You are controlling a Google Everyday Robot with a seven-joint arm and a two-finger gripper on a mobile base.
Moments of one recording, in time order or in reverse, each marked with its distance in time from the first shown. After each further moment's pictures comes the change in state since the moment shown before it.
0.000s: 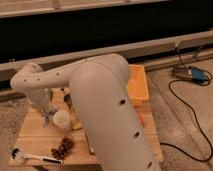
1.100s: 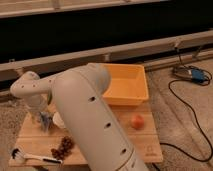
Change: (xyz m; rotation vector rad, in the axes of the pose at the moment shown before) arm -0.021 0.033 0.103 -0.009 0.120 0.003
